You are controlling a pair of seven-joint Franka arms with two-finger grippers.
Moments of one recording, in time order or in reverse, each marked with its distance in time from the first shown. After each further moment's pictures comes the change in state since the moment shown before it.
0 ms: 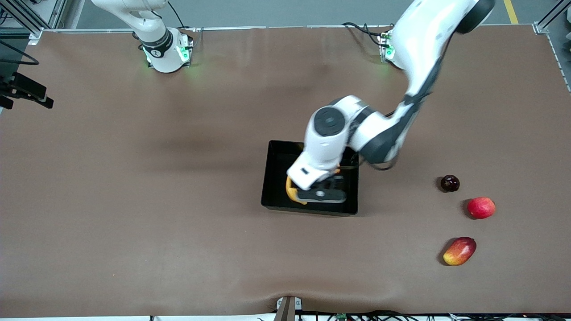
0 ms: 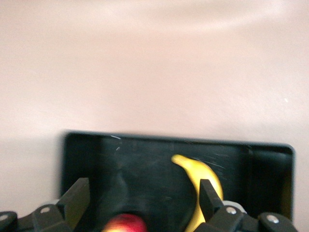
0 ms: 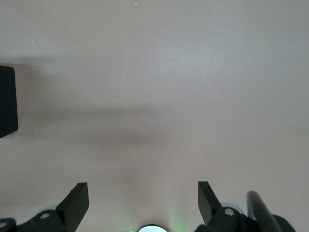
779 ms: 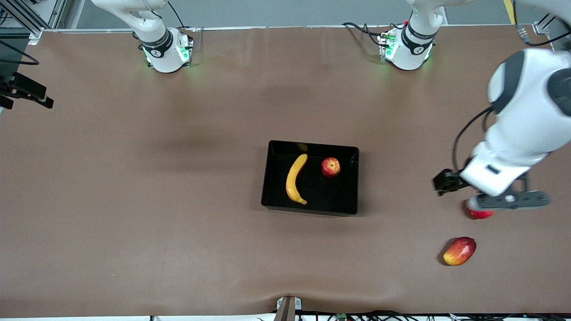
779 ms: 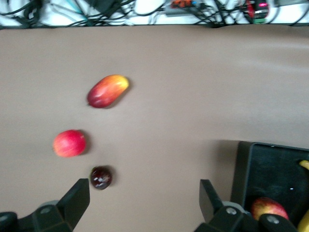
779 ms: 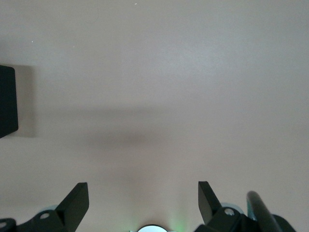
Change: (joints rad) left arm 0.417 -0.281 -0.006 -0.014 -0.121 -0.303 0.378; right arm 0.000 0.000 0.000 0.000 0.000 0.000 0.000
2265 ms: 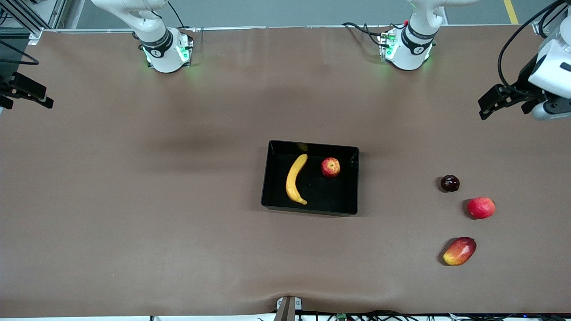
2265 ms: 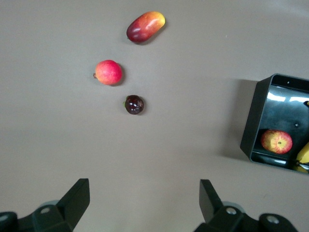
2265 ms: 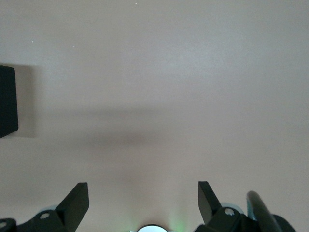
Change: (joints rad) left arm -0.123 -0.459 0.274 -0.343 -0.180 -0.168 0.102; right arm 0.000 0.000 0.000 0.000 0.000 0.000 0.000
